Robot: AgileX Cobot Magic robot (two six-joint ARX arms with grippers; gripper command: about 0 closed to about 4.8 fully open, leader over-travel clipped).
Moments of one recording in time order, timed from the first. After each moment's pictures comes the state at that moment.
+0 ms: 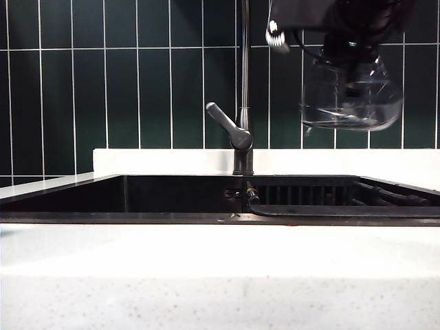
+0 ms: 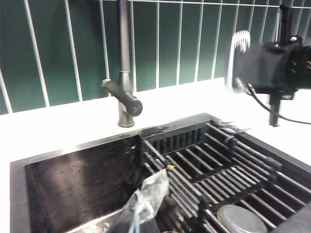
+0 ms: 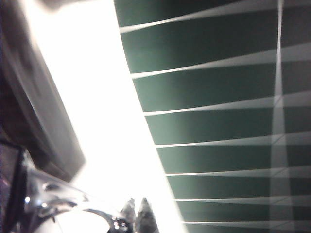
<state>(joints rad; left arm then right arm) -0.94 0.28 0.27 0.10 -0.37 0.08 0.59 1.31 0.83 0.30 0.63 -1.19</state>
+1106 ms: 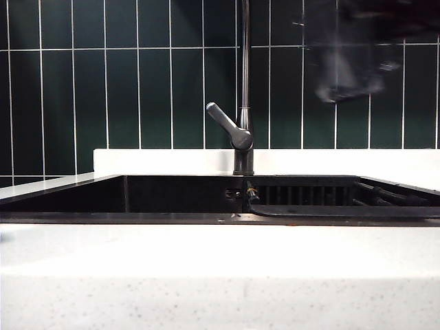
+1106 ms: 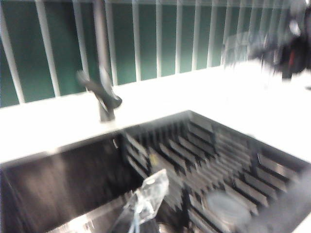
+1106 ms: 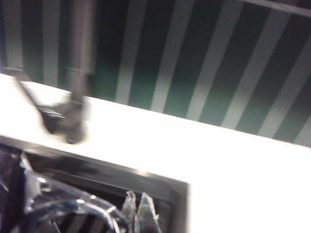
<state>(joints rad) -0.94 0.27 0.20 0.16 -0.29 0.09 0.44 0.96 0.51 0.48 0.35 -0.18</state>
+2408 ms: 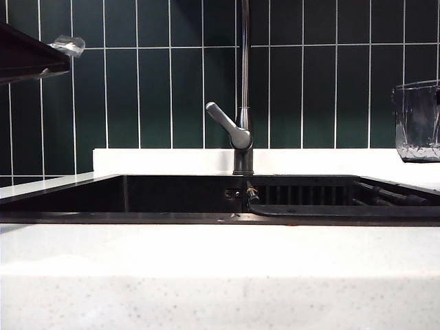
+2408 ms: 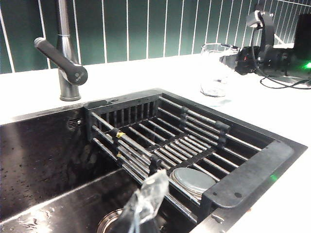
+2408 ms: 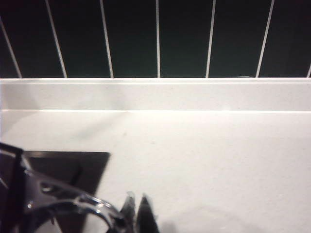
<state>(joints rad) -0.94 0.24 0.00 0.31 -0.18 0.03 -0.20 1.46 0.48 0.96 -0.22 0.03</state>
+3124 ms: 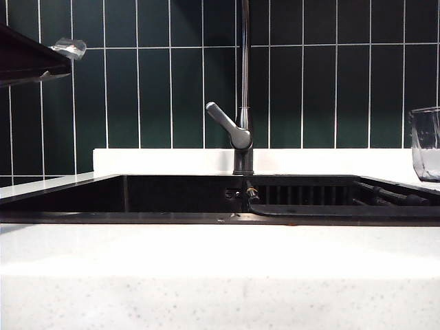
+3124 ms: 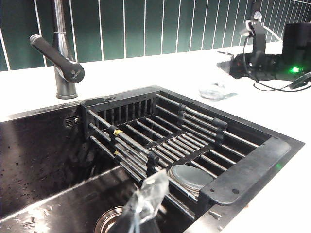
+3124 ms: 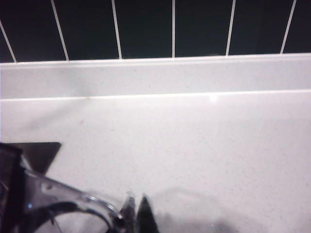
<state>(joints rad) -0.94 0.24 0.00 0.30 -0.17 0.03 -0.29 1.64 0.54 1.04 -0.26 0.03</state>
